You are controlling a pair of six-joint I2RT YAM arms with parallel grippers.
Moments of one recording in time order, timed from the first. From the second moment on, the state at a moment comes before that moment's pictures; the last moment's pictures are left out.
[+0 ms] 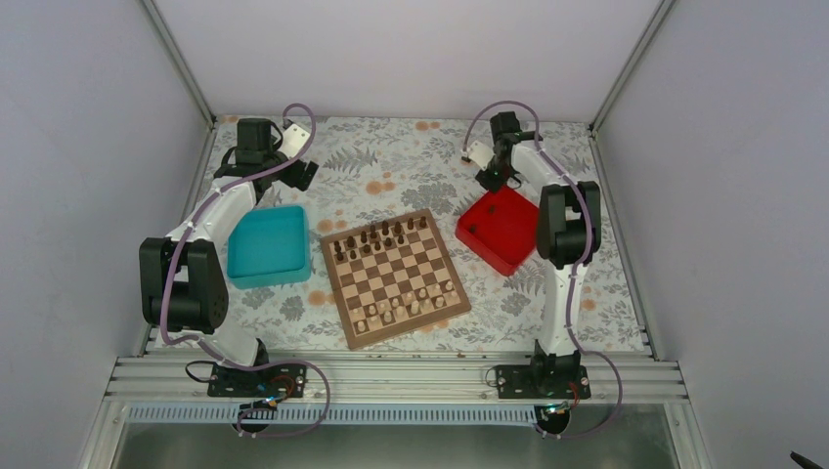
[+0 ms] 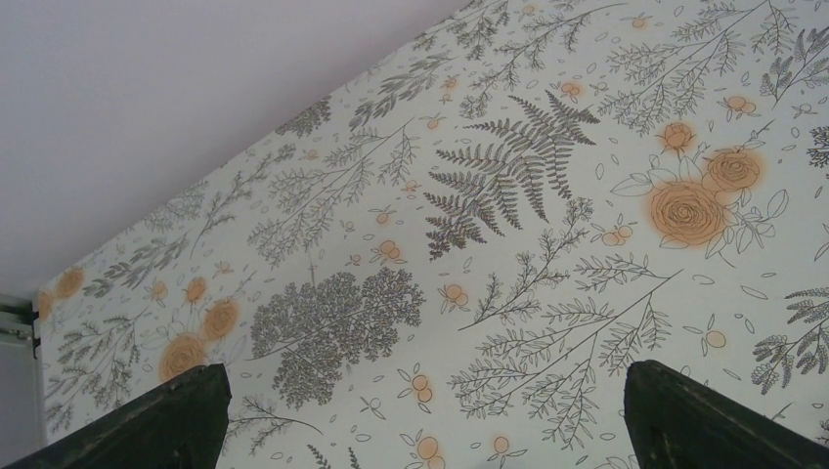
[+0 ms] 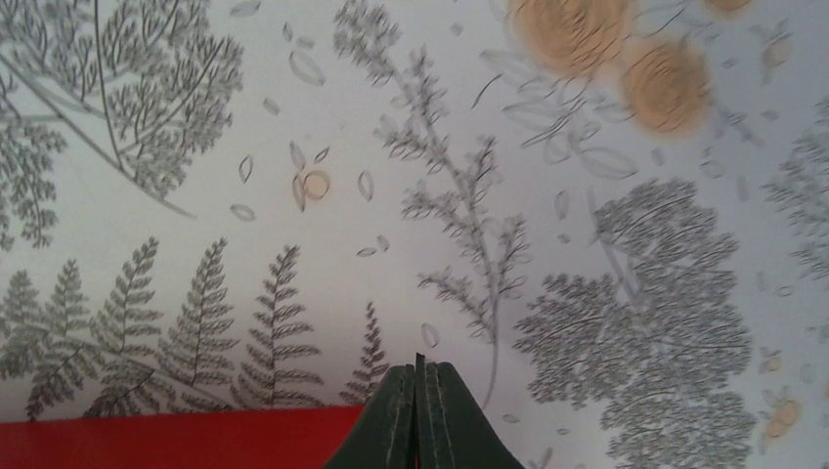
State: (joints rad) left arm -0.06 1.61 1.21 -0.26 0.19 0.46; right arm 0.16 2.21 1.82 -0.80 -0.05 -0.72
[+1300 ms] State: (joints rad) left arm -0.07 1.62 1.22 -0.27 0.19 0.46; right arm 0.03 1.56 1.24 -0.92 -0.04 -0.66
